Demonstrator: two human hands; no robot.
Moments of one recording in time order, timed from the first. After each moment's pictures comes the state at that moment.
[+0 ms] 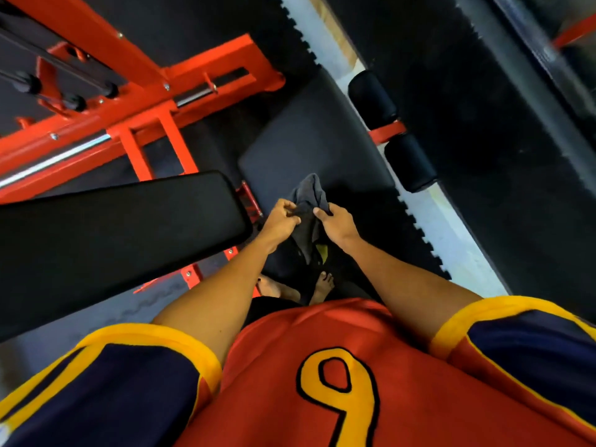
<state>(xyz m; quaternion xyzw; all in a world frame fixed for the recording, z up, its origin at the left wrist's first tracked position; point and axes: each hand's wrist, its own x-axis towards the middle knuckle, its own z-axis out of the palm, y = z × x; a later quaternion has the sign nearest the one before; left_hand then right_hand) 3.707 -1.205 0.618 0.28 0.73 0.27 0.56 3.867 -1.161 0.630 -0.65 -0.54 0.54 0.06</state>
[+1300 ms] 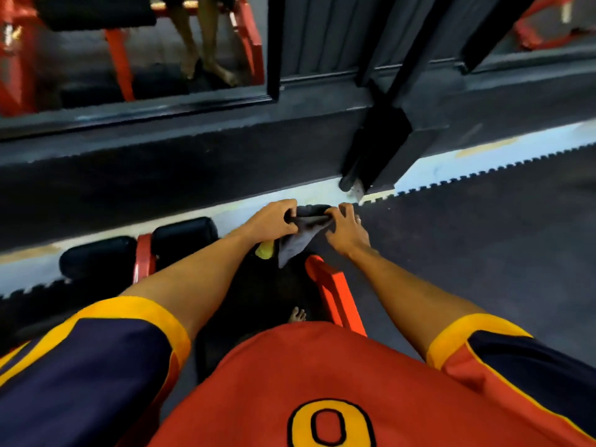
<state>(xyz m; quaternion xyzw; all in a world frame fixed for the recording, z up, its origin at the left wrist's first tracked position) 4.106 -1.066 0.727 0.91 0.07 -0.09 0.40 4.187 -1.284 0.708 -0.94 -0.21 0.21 0.15</state>
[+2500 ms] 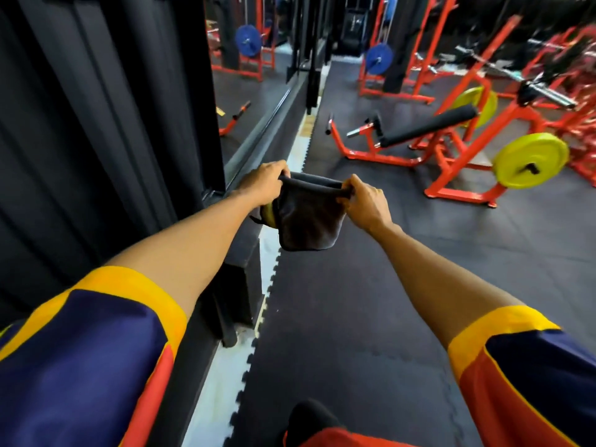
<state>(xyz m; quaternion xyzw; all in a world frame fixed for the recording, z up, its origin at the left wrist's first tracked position) 4.643 -1.279 0.987 0.88 -0.41 0.01 0.24 4.463 -1.476 0.958 -0.93 0.22 -0.24 0.18</state>
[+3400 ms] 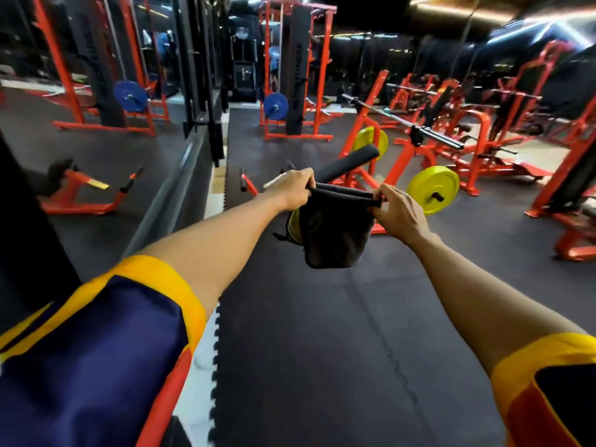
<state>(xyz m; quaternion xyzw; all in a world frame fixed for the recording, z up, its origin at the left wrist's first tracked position) 4.844 -1.713 1.088 0.74 -0.62 -0.02 0.25 4.592 -1.830 1.053 -0.87 0.38 -0.31 0.06</state>
